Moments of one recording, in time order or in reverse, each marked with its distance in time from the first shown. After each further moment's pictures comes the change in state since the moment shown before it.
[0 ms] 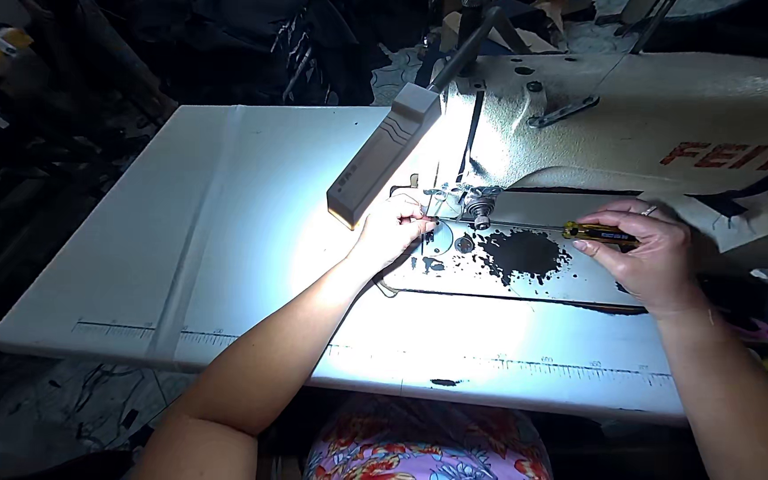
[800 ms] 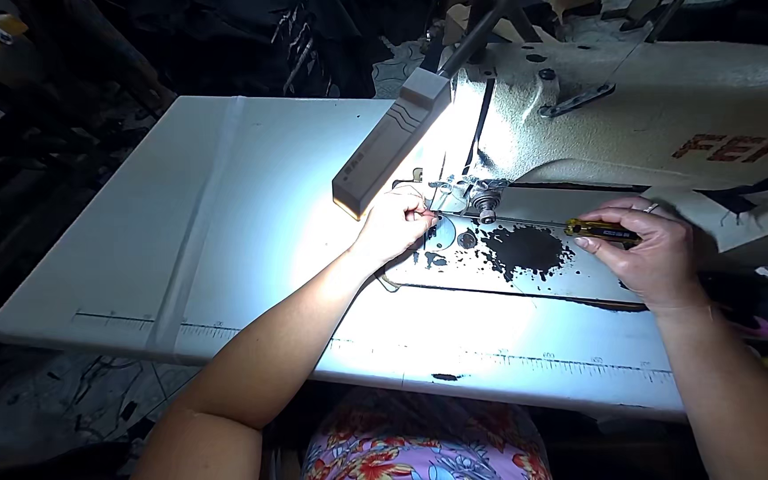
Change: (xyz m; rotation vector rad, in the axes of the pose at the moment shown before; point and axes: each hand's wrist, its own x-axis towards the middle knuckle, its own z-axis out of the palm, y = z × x) left_hand 0.003 0.000 0.001 0.073 0.024 0.130; right_hand -0.001 0.002 0.001 -0.001 -0.008 0.020
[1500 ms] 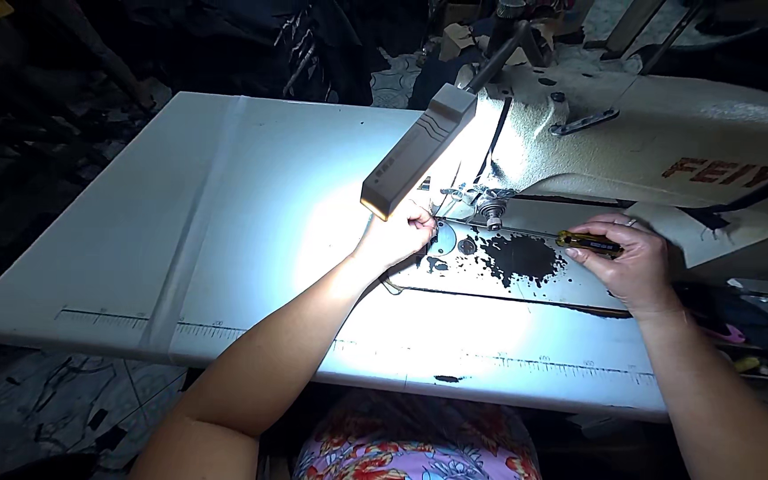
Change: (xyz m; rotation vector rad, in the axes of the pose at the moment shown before) left_hand -0.004 0.009 -0.005 0.070 -0.011 -0.014; right_hand -0.001 0.000 0.003 0.027 -0.005 0.048
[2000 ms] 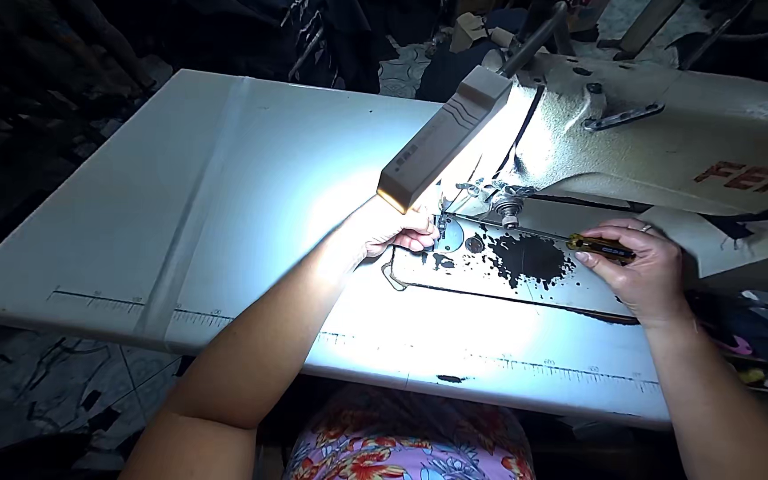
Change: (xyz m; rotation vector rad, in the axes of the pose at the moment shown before) left_hand 0.008 0.016 -0.035 -0.777 -0.295 -0.695; right_hand -0.001 0.003 0.000 -0.008 -0.013 0.009
